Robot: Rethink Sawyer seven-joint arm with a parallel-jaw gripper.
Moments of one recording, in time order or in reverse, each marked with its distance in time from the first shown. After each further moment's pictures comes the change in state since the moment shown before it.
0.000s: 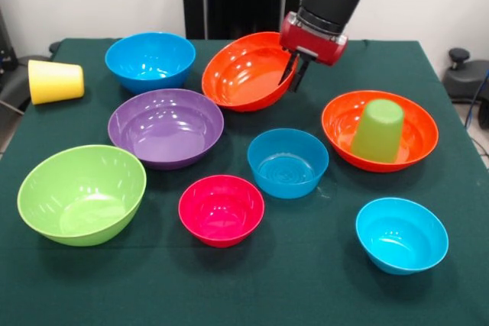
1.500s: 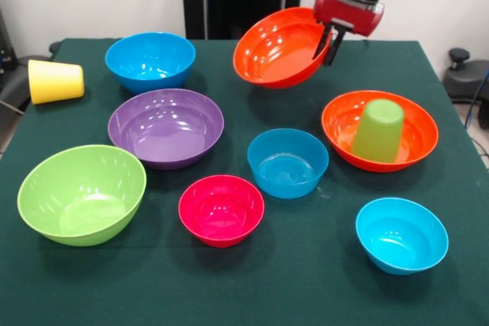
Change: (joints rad) arm 0.075 -0.129 0.008 0.045 0.000 0.135 0.000
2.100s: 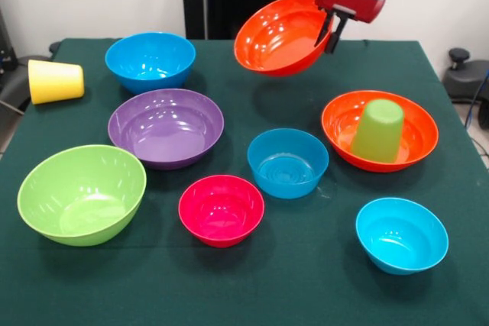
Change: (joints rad) arm 0.007 -0.046 -0.014 0.017 0.000 0.040 0.000
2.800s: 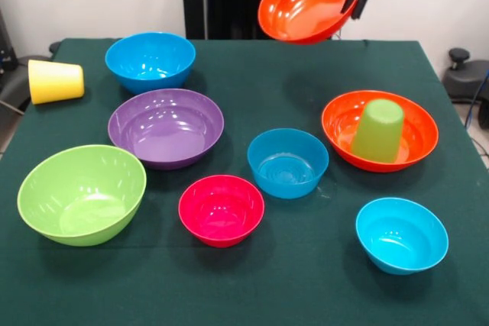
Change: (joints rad) arm 0.087 -0.107 -0.031 0.000 0.020 0.244 0.032
